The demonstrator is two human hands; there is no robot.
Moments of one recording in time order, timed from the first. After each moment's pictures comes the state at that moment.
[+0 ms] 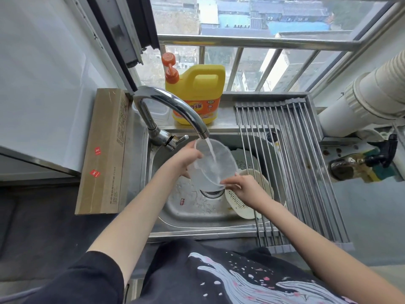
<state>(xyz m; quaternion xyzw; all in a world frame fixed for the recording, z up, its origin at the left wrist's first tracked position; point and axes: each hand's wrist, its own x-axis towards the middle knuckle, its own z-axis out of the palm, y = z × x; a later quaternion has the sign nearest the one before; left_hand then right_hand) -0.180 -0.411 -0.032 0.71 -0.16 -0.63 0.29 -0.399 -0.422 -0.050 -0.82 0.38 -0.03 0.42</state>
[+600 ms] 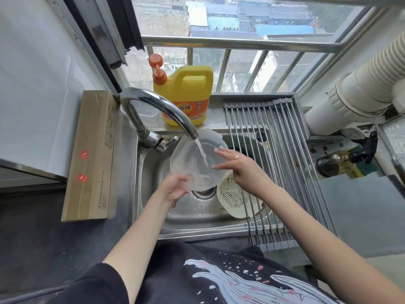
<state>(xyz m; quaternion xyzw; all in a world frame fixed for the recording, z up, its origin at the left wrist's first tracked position) -0.204 -0.358 -0.082 0.50 0.08 -0.69 0.52 -0.392 -0.450 -0.001 -0.89 0.33 -0.06 0.32</state>
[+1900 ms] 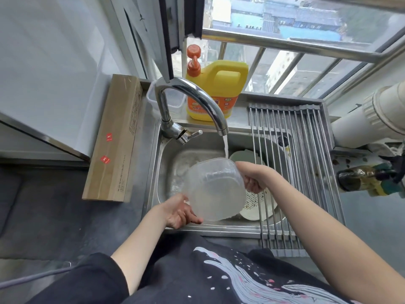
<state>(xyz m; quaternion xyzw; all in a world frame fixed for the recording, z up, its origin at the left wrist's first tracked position) -0.182 -0.286 -0.106 0.40 0.17 -0.88 0.20 -0.345 -0.478 -0.037 -0.46 0.56 0.37 0.58</state>
